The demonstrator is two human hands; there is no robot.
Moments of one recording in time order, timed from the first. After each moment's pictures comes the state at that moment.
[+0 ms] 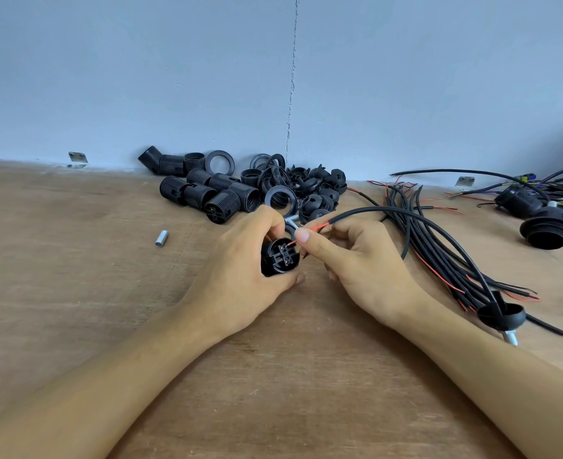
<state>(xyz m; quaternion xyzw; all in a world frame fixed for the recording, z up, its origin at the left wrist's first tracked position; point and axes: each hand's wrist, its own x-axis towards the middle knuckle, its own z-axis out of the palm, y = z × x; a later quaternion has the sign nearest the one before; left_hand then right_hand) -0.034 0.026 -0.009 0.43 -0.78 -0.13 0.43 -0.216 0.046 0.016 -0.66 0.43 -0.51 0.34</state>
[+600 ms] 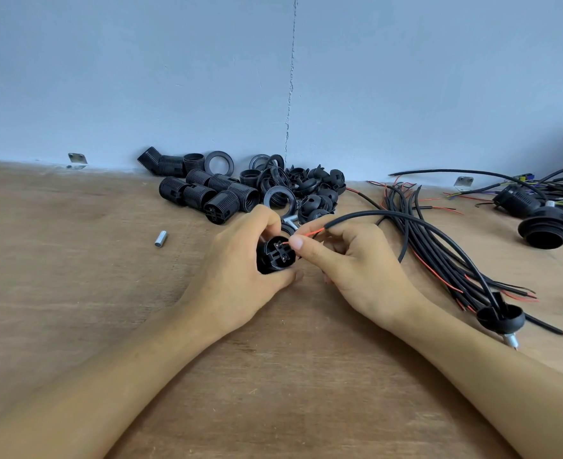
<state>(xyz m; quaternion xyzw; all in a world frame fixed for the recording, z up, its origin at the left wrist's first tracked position) -0.032 0.023 -0.011 0.43 -0.78 -0.13 0.44 -0.217 0.045 0.011 -0.69 0.46 -0.48 0.28</state>
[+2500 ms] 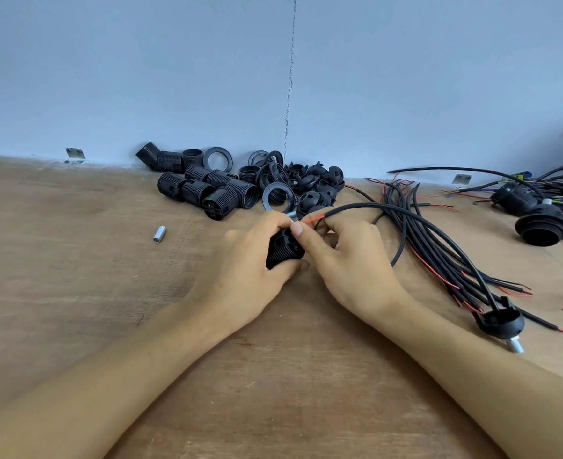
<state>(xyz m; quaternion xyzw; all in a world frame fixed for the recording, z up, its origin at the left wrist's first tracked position) -0.041 0.024 -0.013 0.43 -0.78 -0.12 0.43 -0.206 0.042 0.010 -0.68 0.53 -0.48 0.17</state>
